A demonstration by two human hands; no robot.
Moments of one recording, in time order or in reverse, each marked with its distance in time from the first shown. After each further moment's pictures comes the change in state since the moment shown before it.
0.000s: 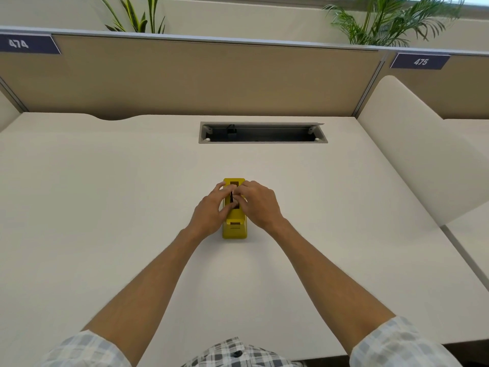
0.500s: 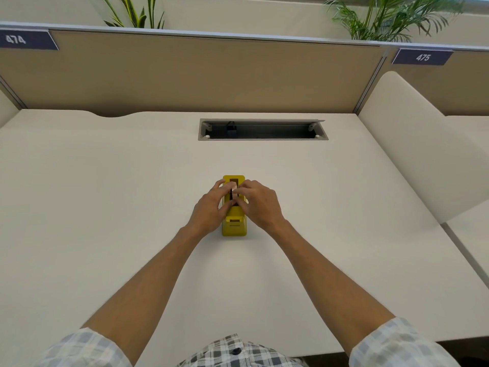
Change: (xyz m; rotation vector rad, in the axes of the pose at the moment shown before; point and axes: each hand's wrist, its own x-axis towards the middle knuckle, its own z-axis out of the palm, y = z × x) left_hand 0.000 -0.005 0.003 0.013 0.021 0.014; right_hand -0.008 0.002 0.003 0.015 0.049 -0.017
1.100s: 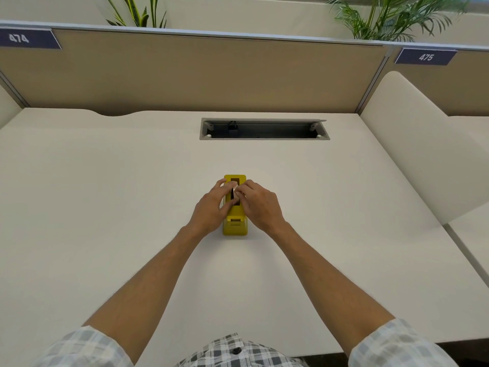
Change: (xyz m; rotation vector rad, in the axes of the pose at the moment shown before) left_hand 0.001 -0.003 0.003 0.014 0.013 0.011; right_hand -0.004 -0.002 0.002 0.012 -0.008 0.026
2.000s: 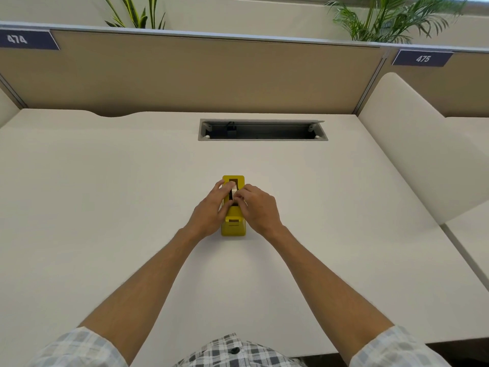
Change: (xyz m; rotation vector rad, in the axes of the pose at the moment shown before) left_hand -0.004 -0.002 0.001 0.034 -0.056 0.014; right_hand -0.004 -0.004 -0.002 0.008 -0.090 0.101
